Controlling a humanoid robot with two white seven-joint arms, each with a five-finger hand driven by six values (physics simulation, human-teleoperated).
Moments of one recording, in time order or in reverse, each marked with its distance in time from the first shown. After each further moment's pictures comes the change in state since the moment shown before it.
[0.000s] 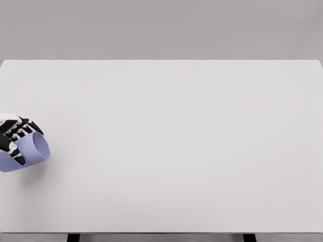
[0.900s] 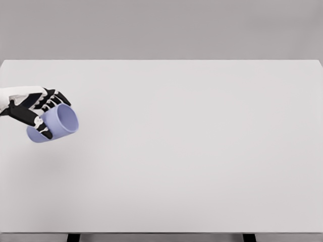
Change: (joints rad) left arm 0.015 -0.150 0.145 0.024 -0.016 -0.173 0.000; right arm 0.000 0.000 -0.001 0.000 0.000 0.000 0.000
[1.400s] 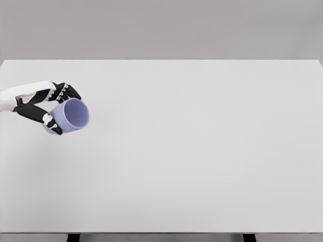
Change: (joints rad) left arm 0.064 -0.076 0.001 0.163 0.005 -0.431 0.000; right arm 0.000 0.000 0.001 0.000 0.000 0.000 0.000
